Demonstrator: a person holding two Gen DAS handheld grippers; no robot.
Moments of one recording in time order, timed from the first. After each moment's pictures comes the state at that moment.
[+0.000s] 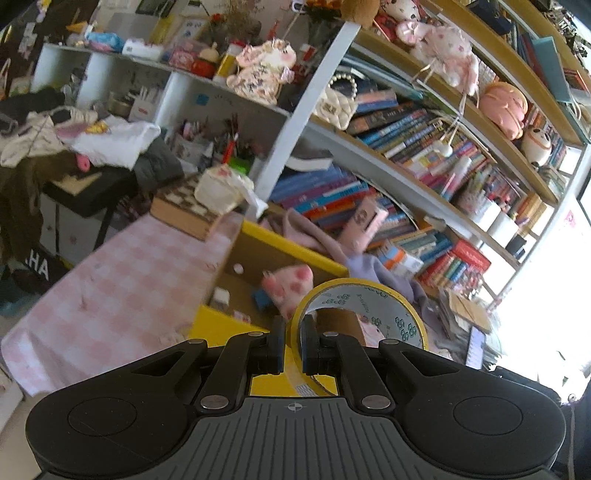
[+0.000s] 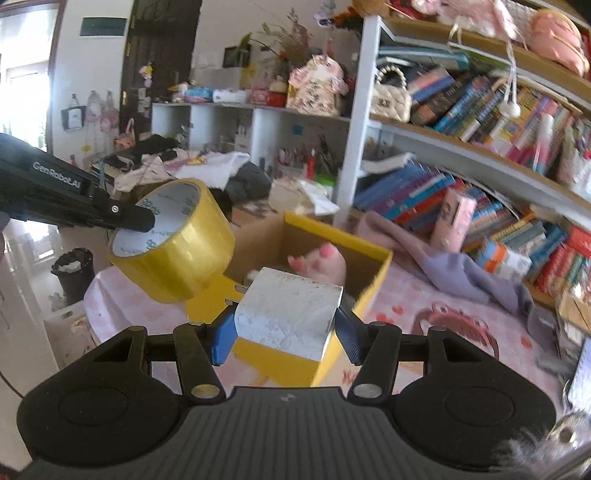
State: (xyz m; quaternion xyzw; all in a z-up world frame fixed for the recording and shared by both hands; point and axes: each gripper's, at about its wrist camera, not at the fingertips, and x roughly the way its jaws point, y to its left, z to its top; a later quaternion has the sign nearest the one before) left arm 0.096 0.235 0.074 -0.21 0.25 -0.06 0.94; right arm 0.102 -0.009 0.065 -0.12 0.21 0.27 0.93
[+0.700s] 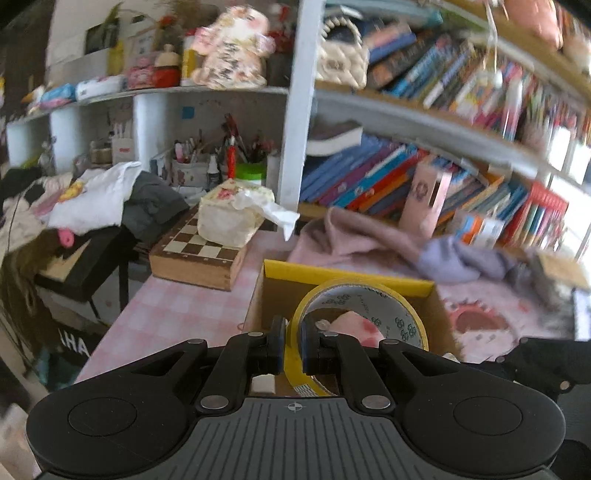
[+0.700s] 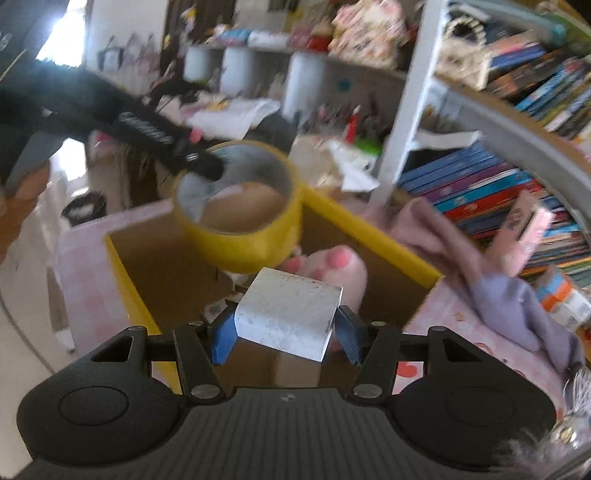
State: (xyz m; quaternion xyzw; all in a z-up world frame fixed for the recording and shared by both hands) left arm 0.274 0.193 0.048 -0.03 0.30 0.00 0.95; right arm 0.277 0.037 0.016 -0.20 0.28 0.34 0.87
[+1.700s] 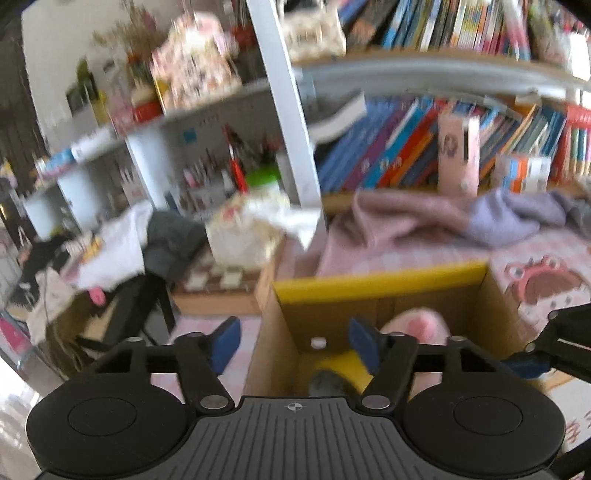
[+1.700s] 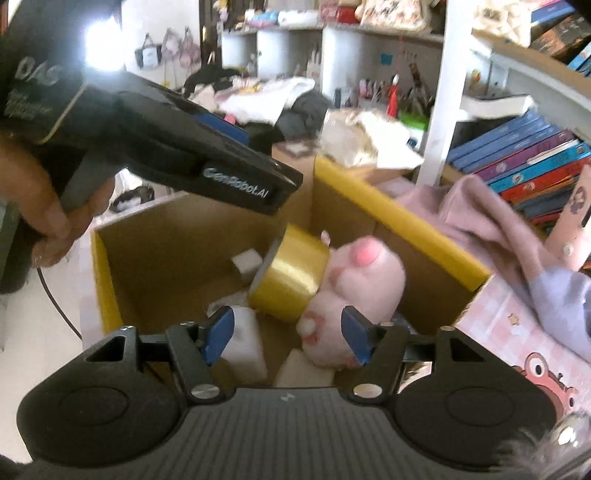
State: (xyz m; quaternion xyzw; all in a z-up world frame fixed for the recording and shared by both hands) left arm 0.311 0.141 0.052 0.10 0.29 0.06 0.95; right arm 0.325 0.025 0.007 -0.16 0.31 0.42 0.84
